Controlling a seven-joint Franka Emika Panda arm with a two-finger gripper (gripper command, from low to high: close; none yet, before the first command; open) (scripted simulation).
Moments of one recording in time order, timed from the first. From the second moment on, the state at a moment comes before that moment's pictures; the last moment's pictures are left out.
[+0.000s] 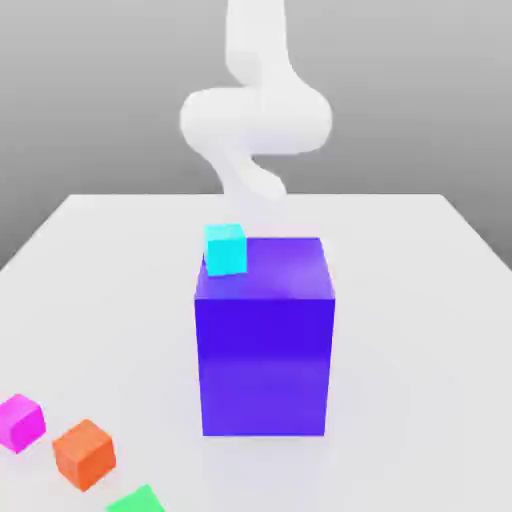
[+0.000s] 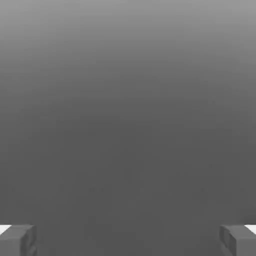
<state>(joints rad) 0.00 -0.71 -0.05 -2.31 0.02 2.33 0.77</state>
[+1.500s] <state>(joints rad) -0.26 0.33 -0.39 -2.40 0.29 2.69 0.43</state>
